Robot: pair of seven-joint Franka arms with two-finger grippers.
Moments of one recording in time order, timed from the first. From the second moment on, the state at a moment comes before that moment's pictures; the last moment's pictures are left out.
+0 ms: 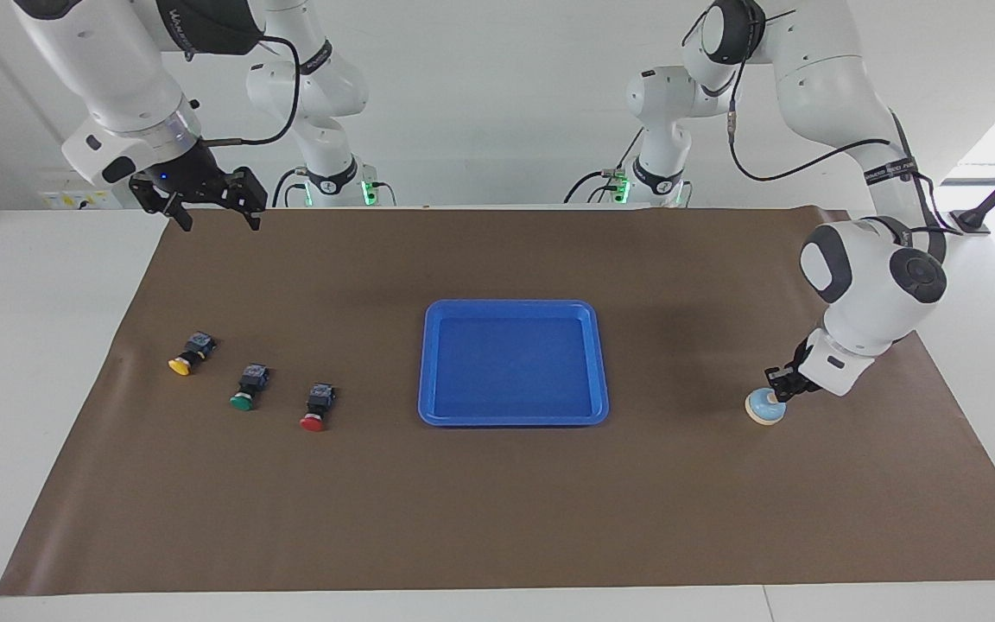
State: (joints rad) left arm 0.01 0.44 0.01 -1.70 -0.02 2.13 0.04; right arm -0.06 0.01 0.06 -1.55 -0.02 1.43 0.00
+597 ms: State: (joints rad) left arm 0.01 0.42 0.01 -1.72 -0.02 2.13 0.04; right arm -0.06 0.01 0.06 -1.55 -0.02 1.43 0.00
